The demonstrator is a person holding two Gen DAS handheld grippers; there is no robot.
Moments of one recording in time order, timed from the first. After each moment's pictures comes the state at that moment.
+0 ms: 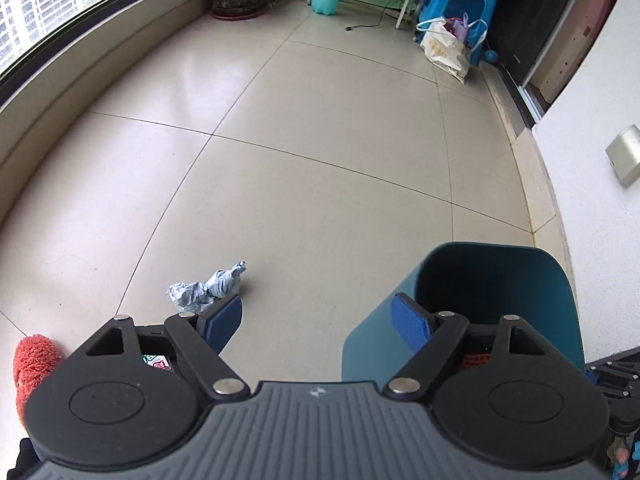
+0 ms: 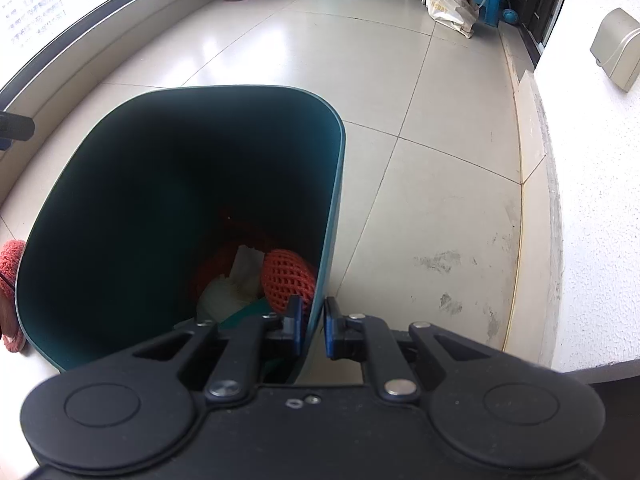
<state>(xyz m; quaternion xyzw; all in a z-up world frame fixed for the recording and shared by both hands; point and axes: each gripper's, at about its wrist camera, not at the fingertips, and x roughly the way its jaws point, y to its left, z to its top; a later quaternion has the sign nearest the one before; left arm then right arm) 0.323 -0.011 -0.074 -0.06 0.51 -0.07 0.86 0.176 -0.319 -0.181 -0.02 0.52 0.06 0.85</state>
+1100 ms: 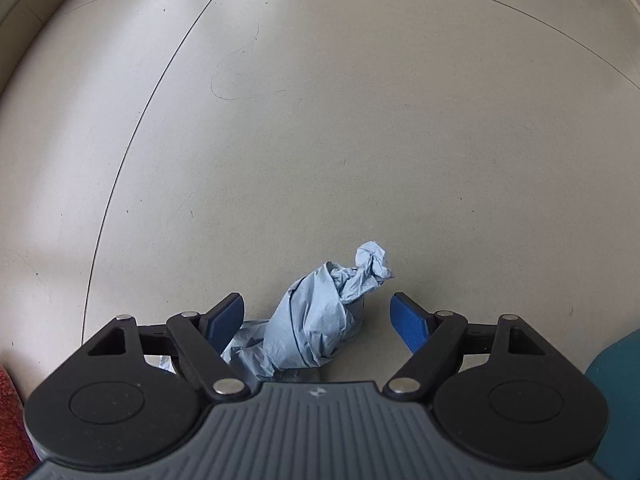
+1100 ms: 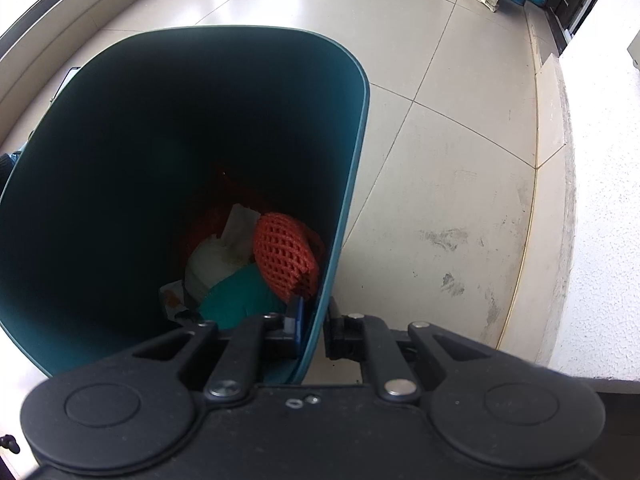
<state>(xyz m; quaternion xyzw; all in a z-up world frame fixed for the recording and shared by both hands) 0.481 0.037 -0.389 0.04 0.64 -0.01 0.76 0.199 -0.306 -0.206 -0.07 0.58 0.07 0.81</state>
